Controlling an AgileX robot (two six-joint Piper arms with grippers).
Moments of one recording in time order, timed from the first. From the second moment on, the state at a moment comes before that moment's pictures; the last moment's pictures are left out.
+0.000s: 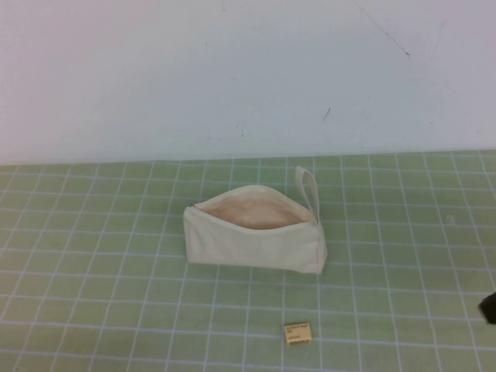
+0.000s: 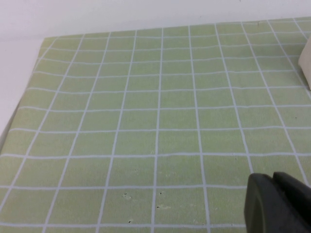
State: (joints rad) right arm 0.05 1.19 -0.78 0.59 0.93 -0.85; left arm -0.02 -0.01 0.02 -0.02 0.38 0.02
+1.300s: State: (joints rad) right arm 0.72 2.00 -1.38 0.16 0.85 -1.02; left arm -0.02 -0.01 0.02 -0.02 0.38 0.02
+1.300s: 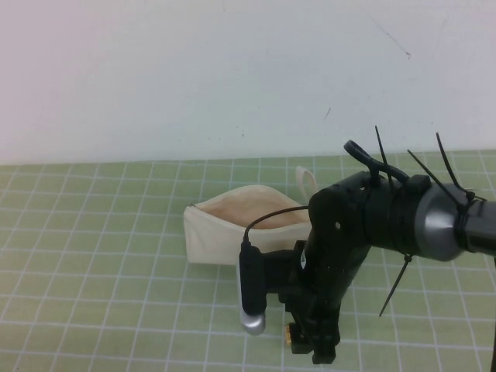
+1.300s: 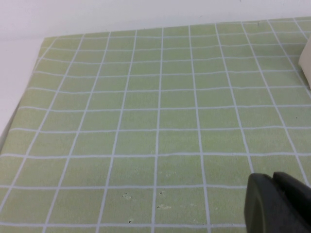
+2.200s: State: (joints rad) right arm 0.72 2.06 -1.78 0.14 1.24 -0.91; left arm -0.02 -0.01 0.02 -0.02 0.38 0.02
